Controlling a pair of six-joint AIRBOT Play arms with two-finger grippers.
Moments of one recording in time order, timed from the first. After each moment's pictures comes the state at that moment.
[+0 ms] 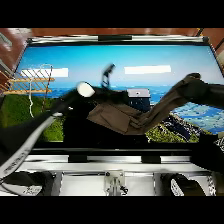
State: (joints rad) left arm -0.60 -1.58 1.45 0.74 -0.69 -1.40; right arm -0.08 -0.80 1.25 2.09 -1.28 -1.56
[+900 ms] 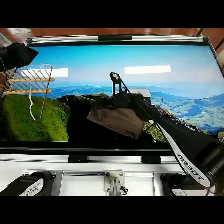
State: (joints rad) left arm -0.04 -1.04 1.47 1.13 -0.97 -1.51; right arm 0.62 -1.58 1.25 2.16 -0.55 -1.48
